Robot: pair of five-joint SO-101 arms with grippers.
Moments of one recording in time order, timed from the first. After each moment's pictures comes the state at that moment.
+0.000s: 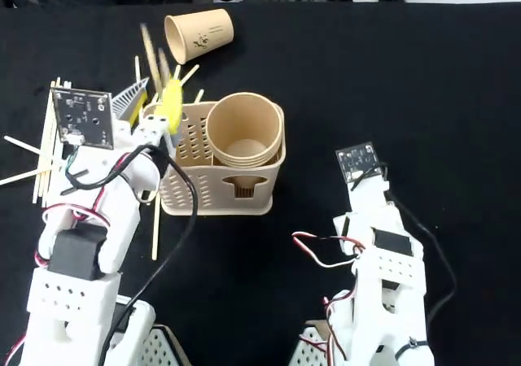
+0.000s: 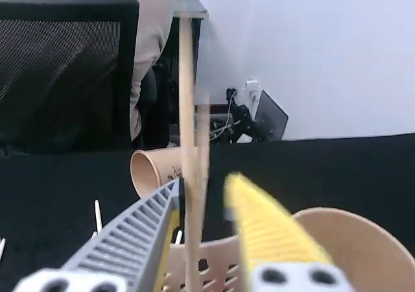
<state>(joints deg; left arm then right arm) 6.2 -64.6 46.4 34.3 3.7 14.4 -50.1 81.9 39.4 28.0</state>
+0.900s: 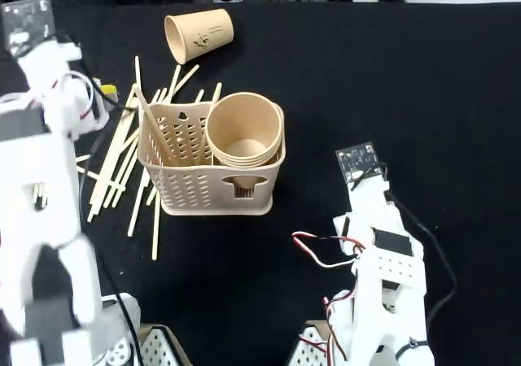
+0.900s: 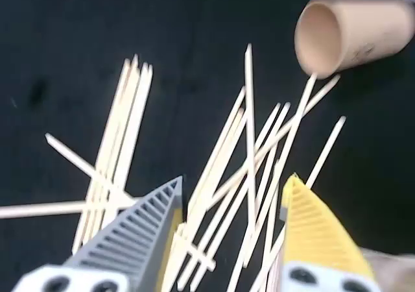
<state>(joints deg) -17.5 -19.6 7.8 67.1 -0.5 14.4 -50.1 81.9 39.4 28.0</state>
